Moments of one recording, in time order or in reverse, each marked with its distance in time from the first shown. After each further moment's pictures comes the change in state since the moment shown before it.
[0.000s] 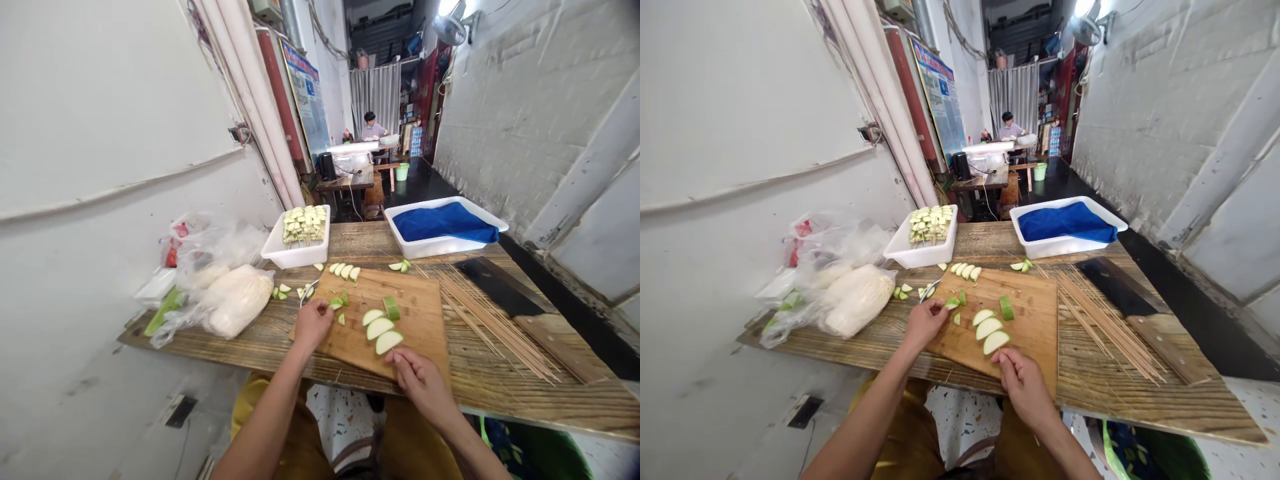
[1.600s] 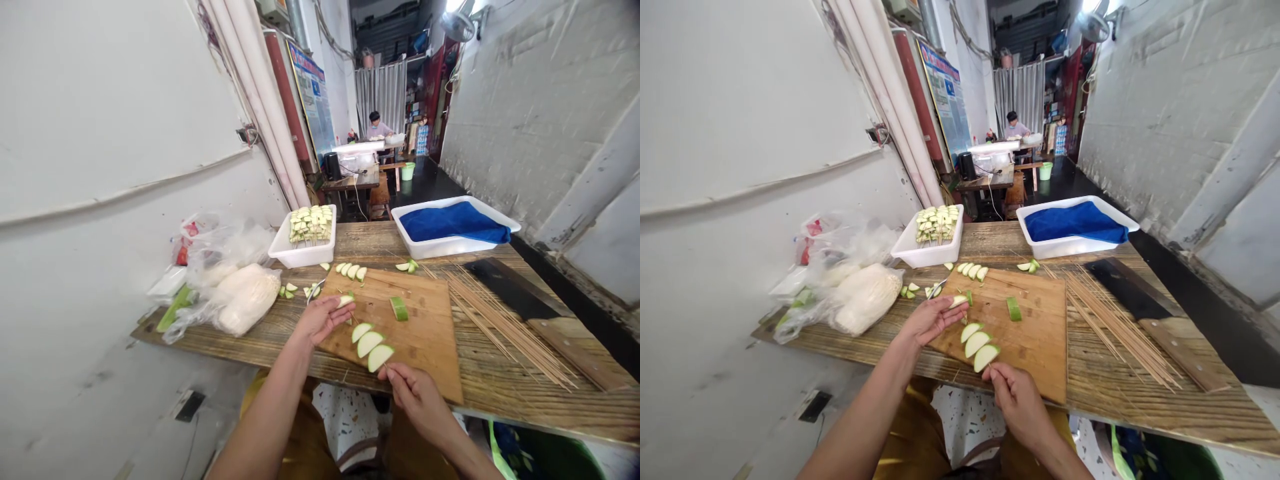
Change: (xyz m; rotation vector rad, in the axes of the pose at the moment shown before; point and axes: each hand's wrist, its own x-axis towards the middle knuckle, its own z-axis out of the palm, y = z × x) left_hand 0.001 0.026 -0.022 -1.286 -0.338 -0.545; right_hand -0.009 -0.004 0.020 -0.067 -0.143 -0.002
